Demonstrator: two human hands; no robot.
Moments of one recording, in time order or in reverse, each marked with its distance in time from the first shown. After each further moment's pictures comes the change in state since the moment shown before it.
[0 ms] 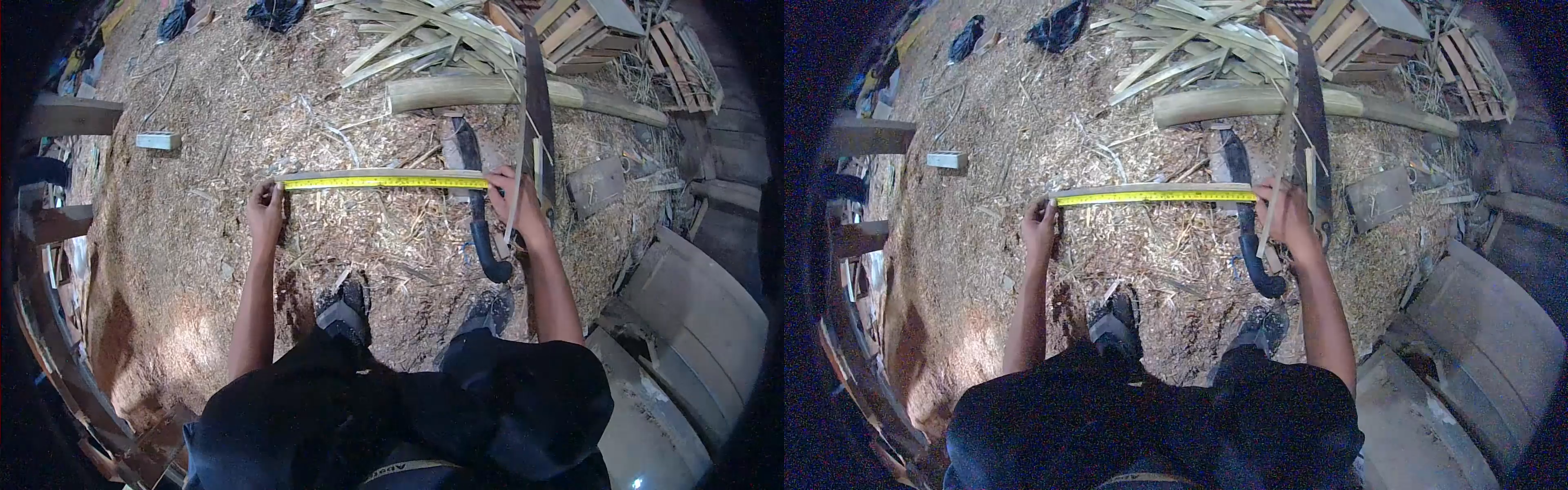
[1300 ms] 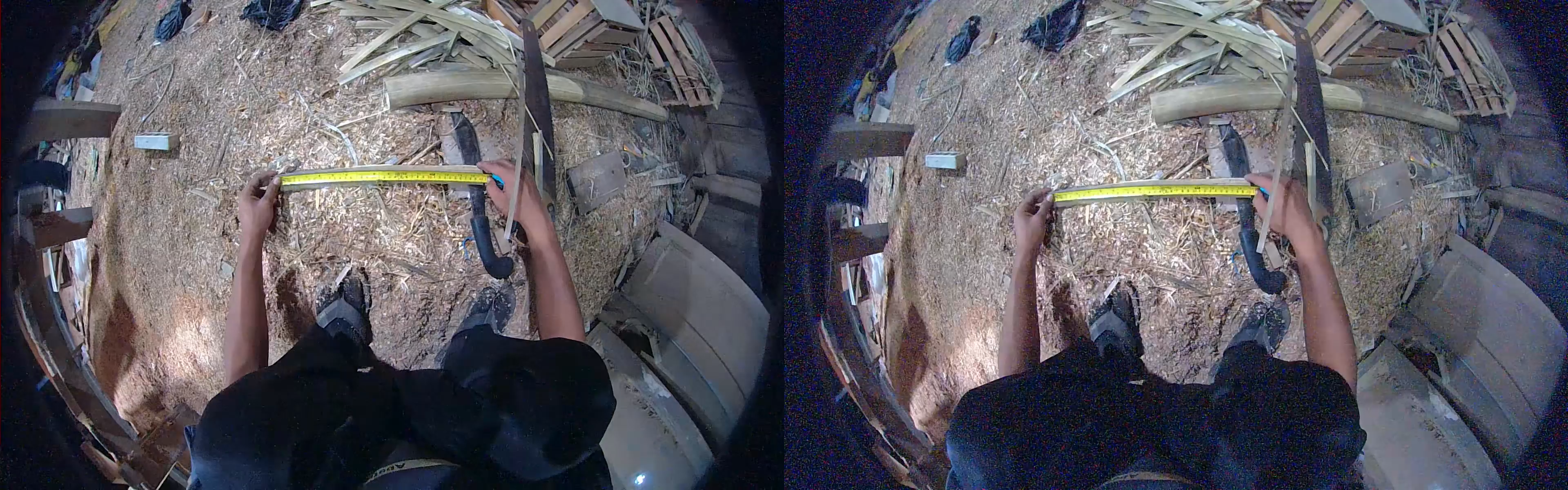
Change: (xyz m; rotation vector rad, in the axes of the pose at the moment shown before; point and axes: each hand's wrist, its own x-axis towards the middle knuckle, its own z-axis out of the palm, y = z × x) left_hand 0.024 -0.007 -0.016 0.022 -0.201 -0.029; right_hand 0.007 -0.007 -0.002 0.110 0.018 -0.006
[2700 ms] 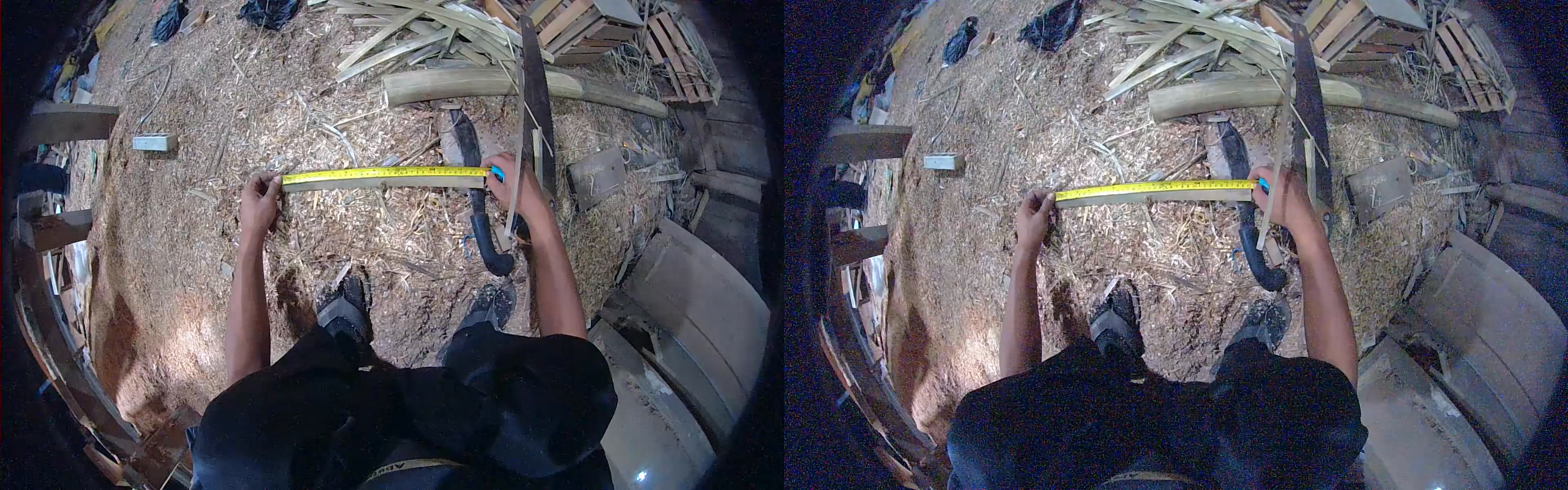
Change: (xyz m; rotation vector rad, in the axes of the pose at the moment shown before) left_hand 0.002 0.004 0.006 -0.011 -0.031 0.000; right_hand 0.010 0.002 -0.004 -0.029 -0.096 0.080
